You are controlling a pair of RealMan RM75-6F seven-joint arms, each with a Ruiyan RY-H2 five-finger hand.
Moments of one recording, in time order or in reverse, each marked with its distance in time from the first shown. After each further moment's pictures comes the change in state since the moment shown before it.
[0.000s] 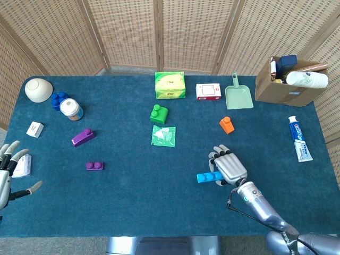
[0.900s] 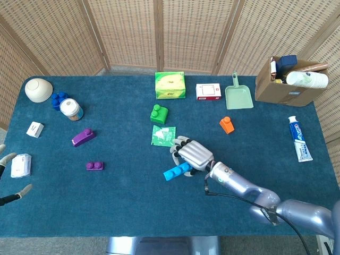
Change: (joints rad) left arm 0.049 0.040 0.007 -0.051 -0.029 0.045 0.039; right arm 0.292 -0.069 0.078 0.202 -0.325 -0.215 0.486
